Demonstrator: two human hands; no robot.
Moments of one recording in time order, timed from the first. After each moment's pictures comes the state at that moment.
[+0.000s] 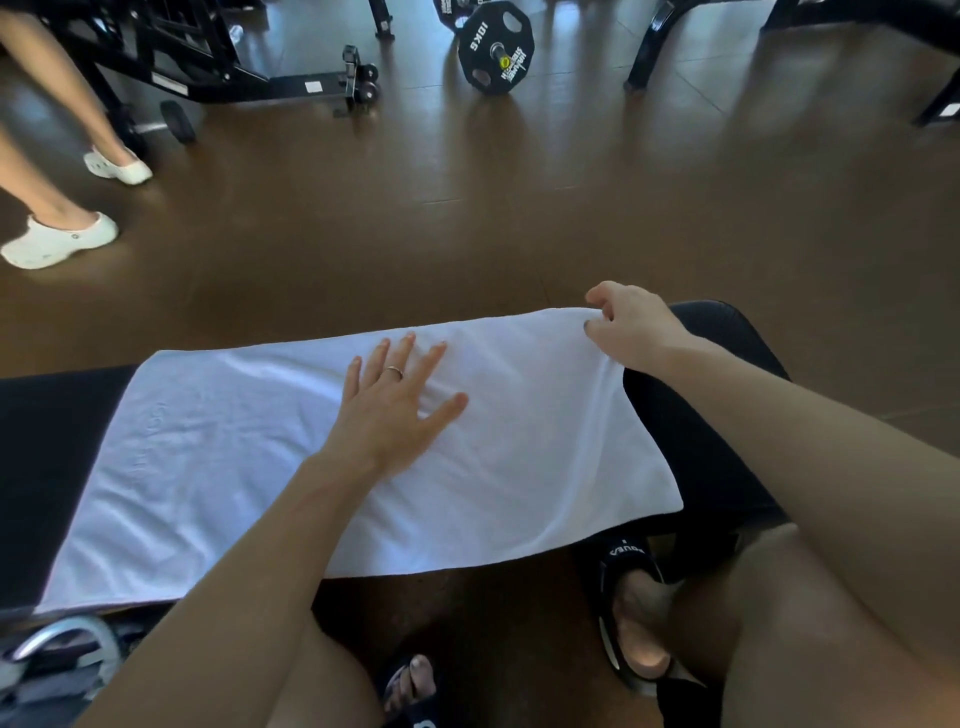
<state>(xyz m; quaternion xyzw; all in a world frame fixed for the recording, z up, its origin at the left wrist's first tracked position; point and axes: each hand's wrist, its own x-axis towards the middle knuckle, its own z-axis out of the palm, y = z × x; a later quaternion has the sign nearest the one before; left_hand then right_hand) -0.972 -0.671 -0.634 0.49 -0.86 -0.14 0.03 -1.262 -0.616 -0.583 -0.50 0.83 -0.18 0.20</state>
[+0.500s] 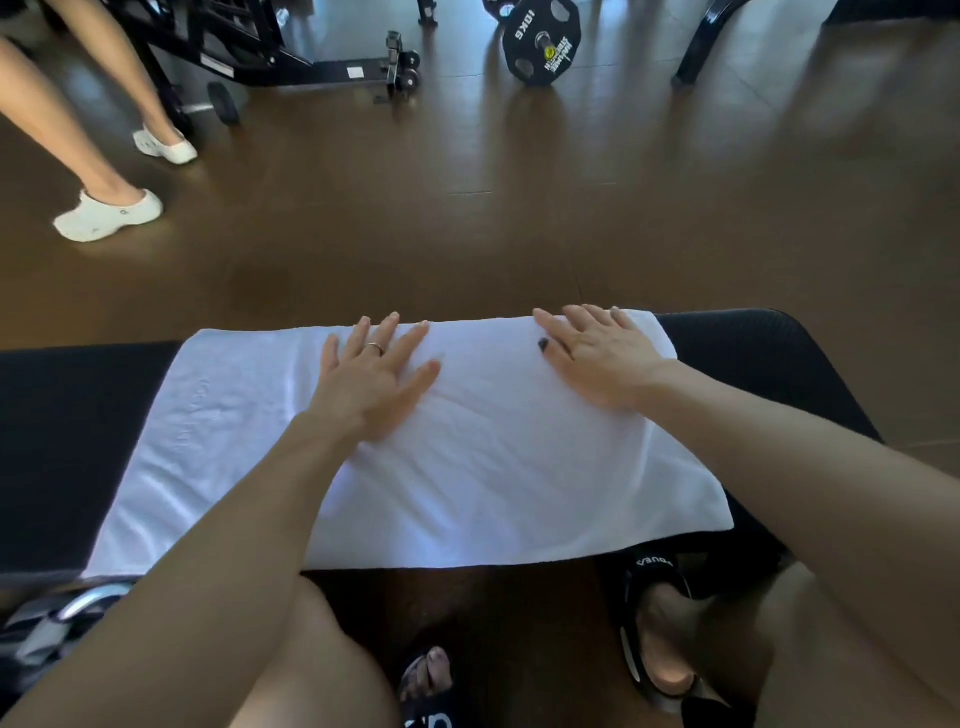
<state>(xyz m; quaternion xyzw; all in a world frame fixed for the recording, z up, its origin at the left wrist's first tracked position) -0.931 -0.720 -0.632 0.55 -0.83 -0.11 -0.05 -1.207 -0.645 -0.620 -0.66 0.74 0.03 0.12</state>
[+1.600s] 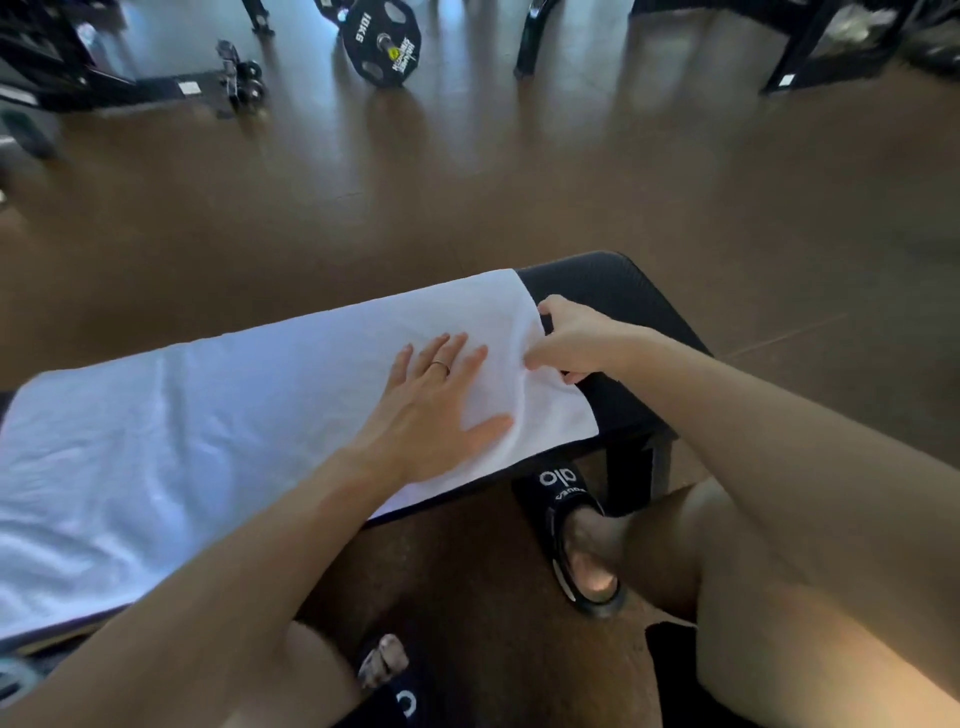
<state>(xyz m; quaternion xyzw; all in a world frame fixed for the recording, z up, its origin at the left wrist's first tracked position) -1.037 -0.599 -0.629 0.28 -0.95 -0.09 0.00 -1.237 -0.533 -0.572 -0.39 0.83 -0.15 0.37</state>
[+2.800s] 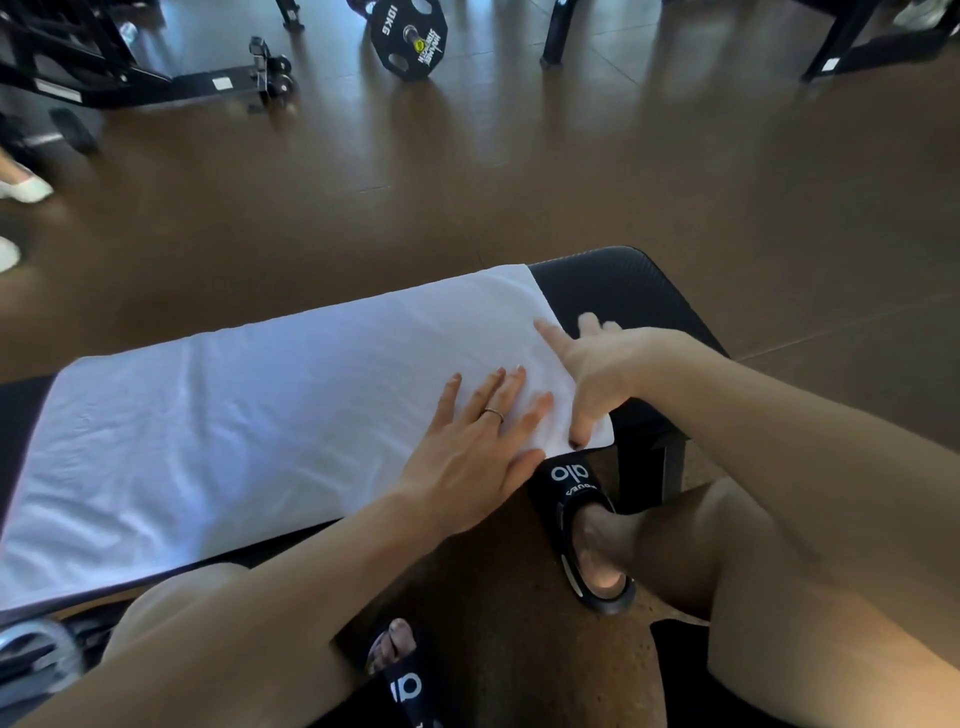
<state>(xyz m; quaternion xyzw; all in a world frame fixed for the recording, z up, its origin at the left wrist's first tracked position) -1.036 -0.545 -0.645 0.17 -0.98 0.03 -0.01 -1.226 -0.507 -0.552 -0.55 0.77 0.22 0.24</state>
